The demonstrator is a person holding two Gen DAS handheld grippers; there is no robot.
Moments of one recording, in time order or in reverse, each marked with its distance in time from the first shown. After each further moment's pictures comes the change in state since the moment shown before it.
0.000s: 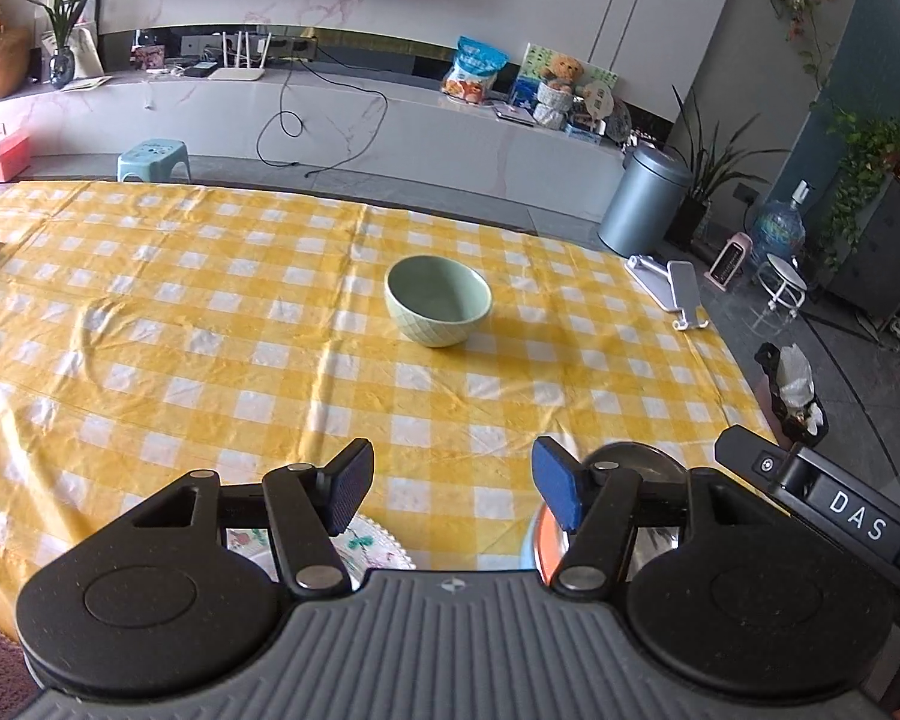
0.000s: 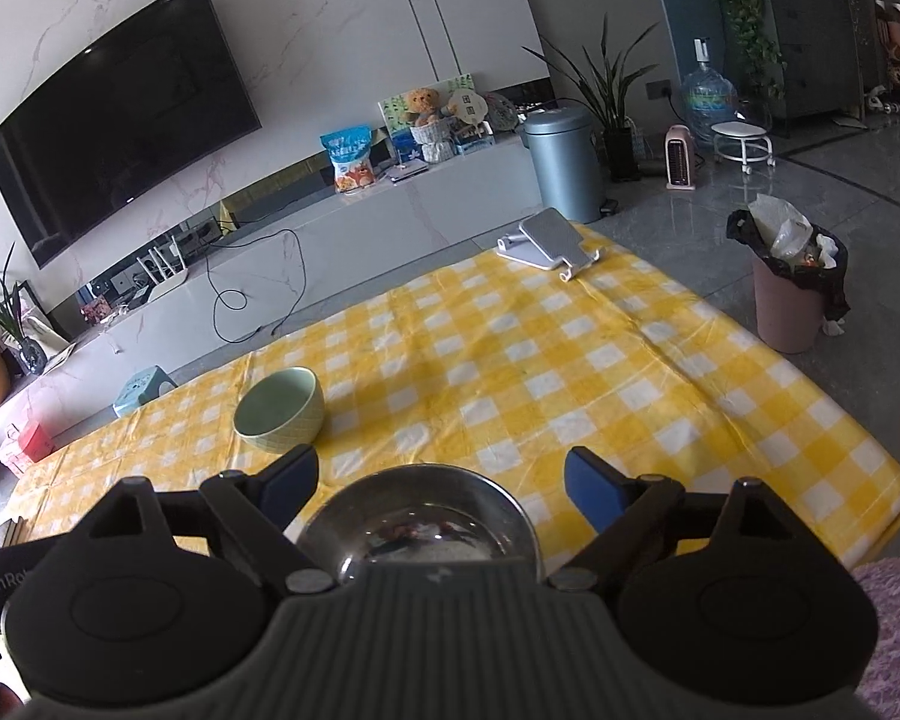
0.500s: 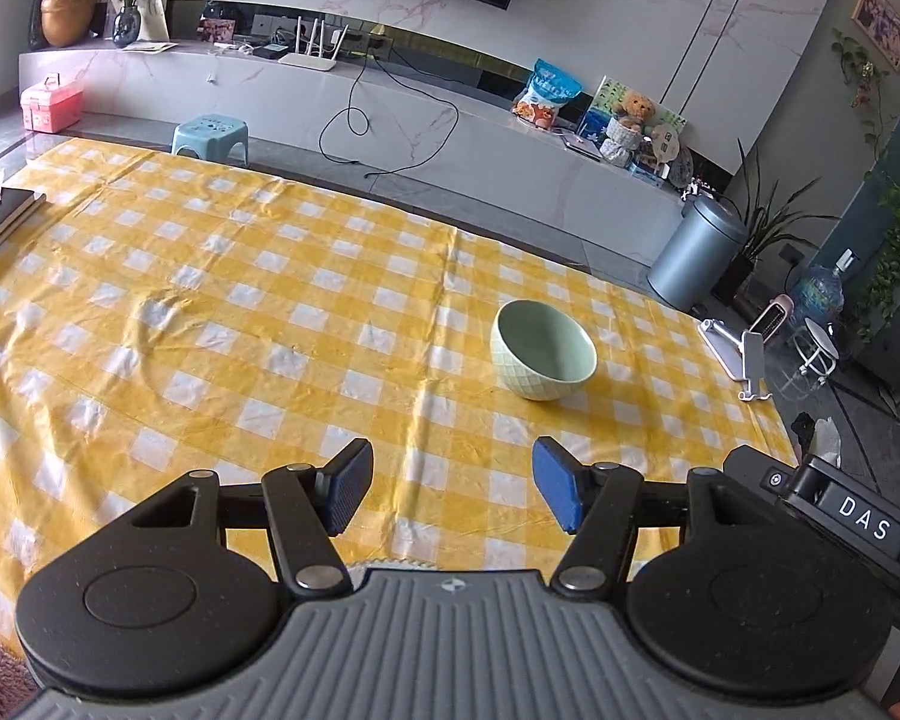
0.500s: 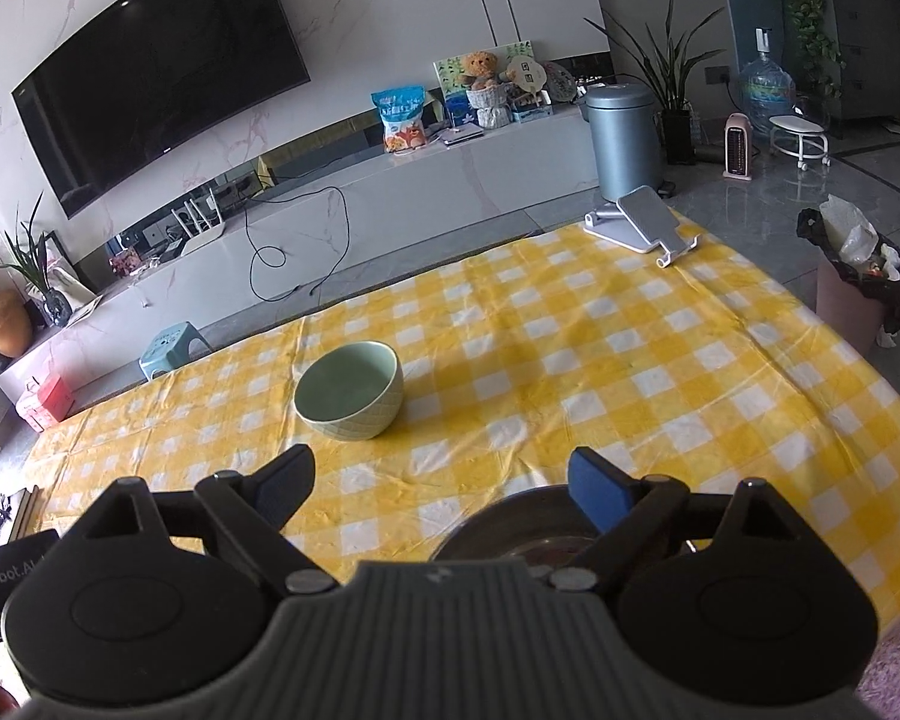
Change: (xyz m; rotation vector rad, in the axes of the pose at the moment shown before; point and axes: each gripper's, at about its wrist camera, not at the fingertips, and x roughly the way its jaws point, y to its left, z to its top) left arm 0.020 0.072 0.024 -0.139 -0.017 0.032; right arm 0.059 0.062 0.009 -0.067 0.087 0.046
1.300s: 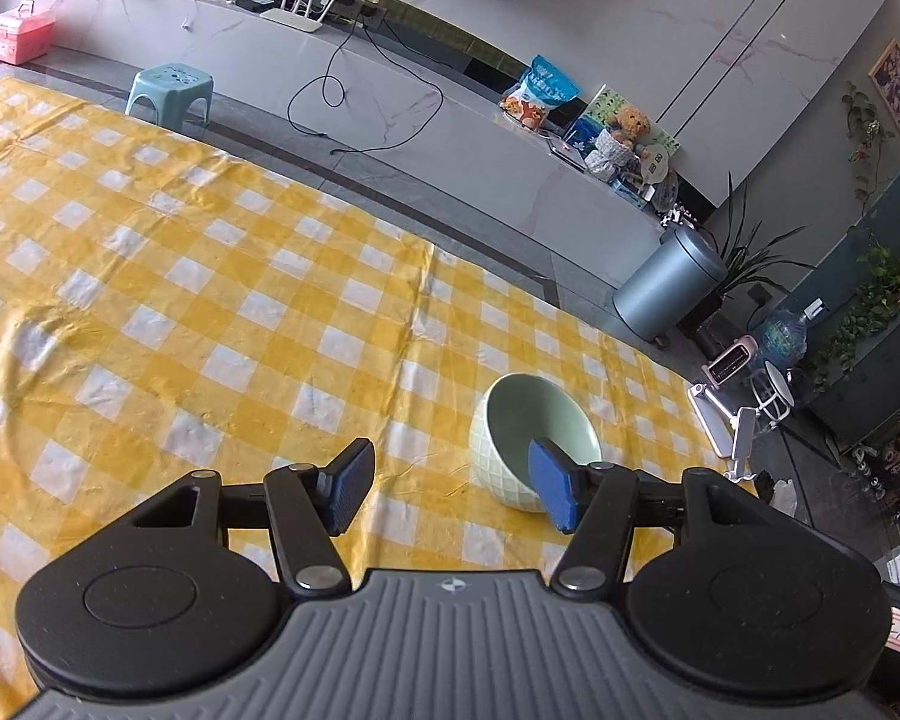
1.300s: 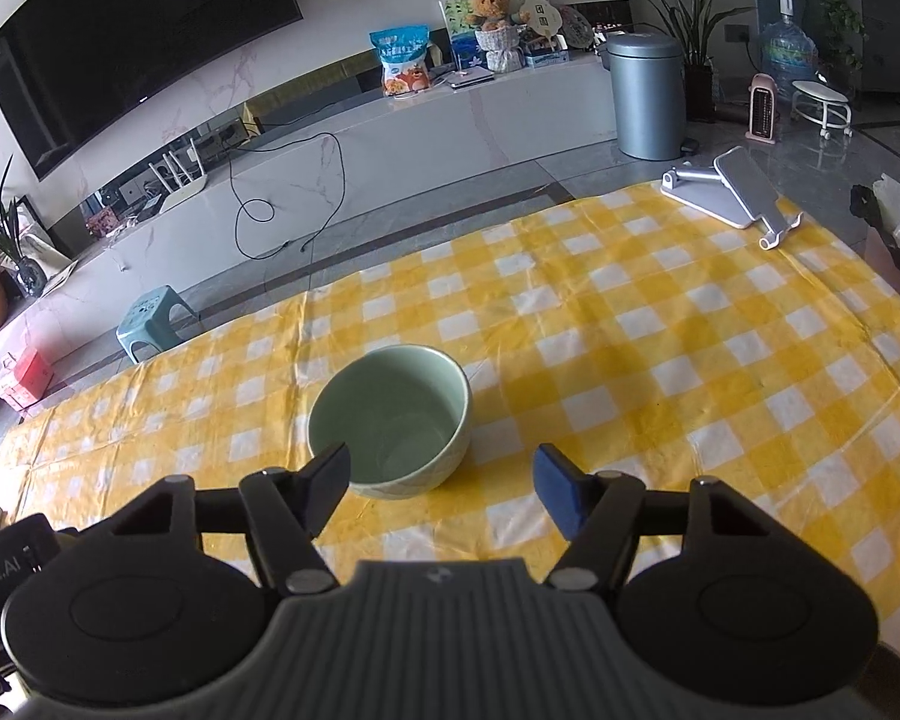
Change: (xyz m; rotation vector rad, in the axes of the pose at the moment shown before) left arm 0.101 0.018 0.057 -0.114 0.036 -0.141; right arm 0.125 0.049 0.037 0.018 0.108 -0.056
